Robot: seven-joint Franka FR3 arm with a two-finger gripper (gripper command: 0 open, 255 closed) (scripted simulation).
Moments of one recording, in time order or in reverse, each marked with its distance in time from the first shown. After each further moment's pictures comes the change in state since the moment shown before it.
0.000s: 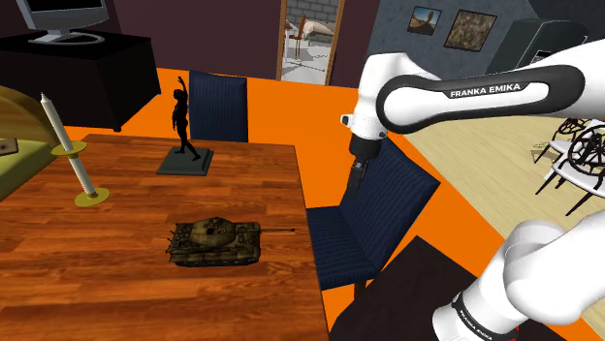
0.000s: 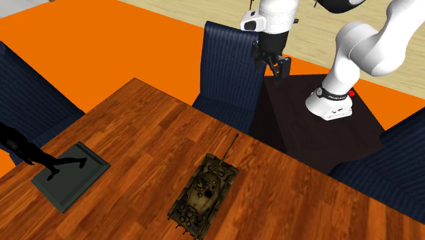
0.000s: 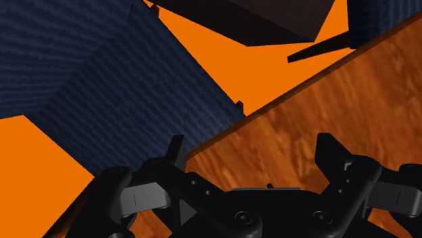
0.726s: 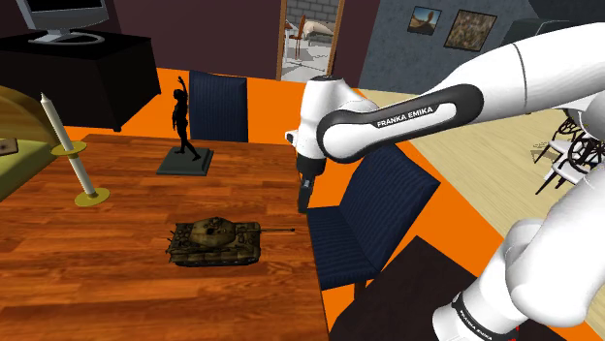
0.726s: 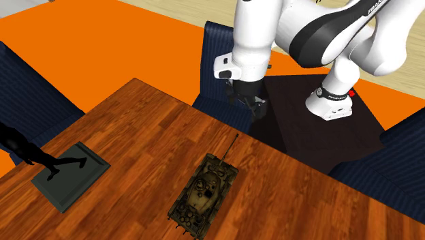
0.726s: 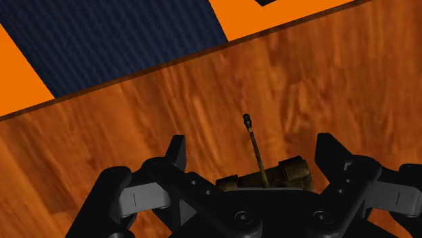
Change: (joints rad) arm 0.074 0.355 0.096 0.194 -0.072 0.232 -0.053
